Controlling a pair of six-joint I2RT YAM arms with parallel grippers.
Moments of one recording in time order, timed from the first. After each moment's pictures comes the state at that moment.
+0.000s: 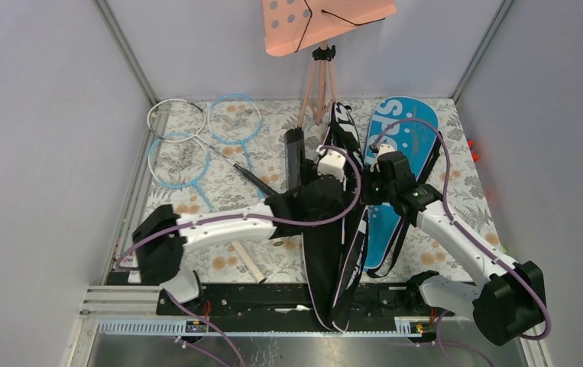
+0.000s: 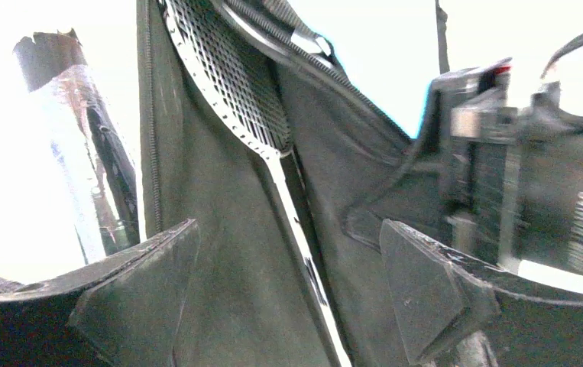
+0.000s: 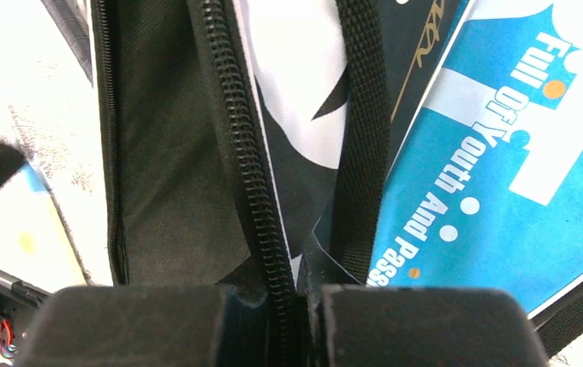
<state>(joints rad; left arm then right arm) -1.16 1.65 1.21 0.00 -0.63 -0.41 0.43 1.12 0.81 -0.43 -0.08 0.42</state>
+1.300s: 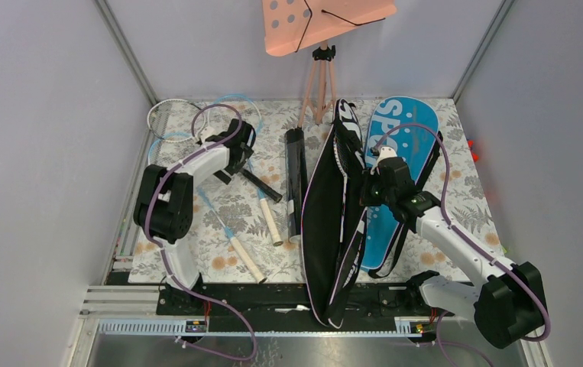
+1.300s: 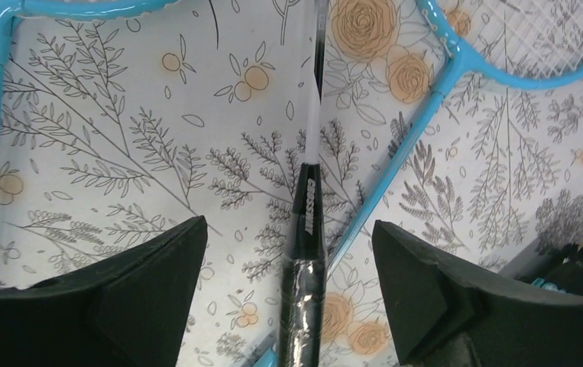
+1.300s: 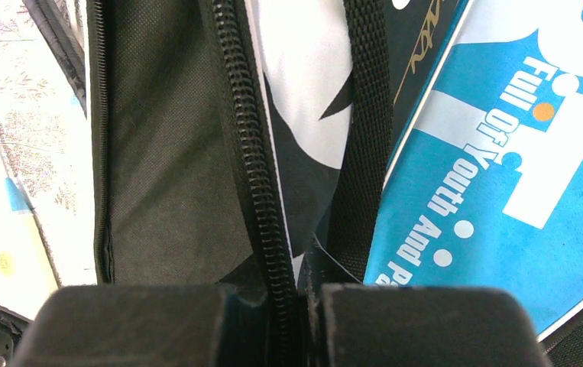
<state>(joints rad) -0.31 1.84 1.28 -0.56 -0.48 -1.19 0.43 1.11 0.71 -0.30 -0.04 0.41</state>
